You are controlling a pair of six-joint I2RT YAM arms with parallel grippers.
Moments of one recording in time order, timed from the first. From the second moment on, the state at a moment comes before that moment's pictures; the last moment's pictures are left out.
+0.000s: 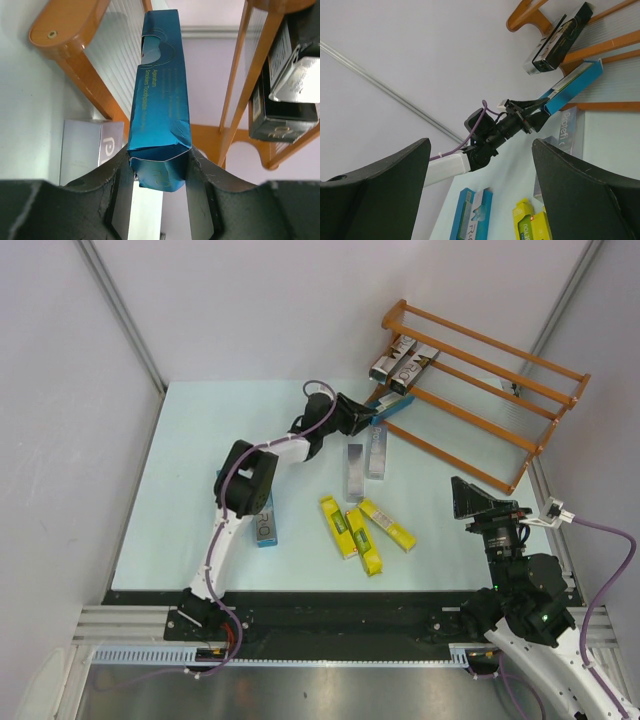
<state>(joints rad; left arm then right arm) -0.49 2.51 1.84 0.45 0.37 -1.38 0.65 0.07 0.43 -0.05 0.52 0.76</state>
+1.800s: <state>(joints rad) -0.55 2.57 1.98 0.22 0.10 -1.25 0.65 0.07 0.43 -0.09 0.49 0.75</state>
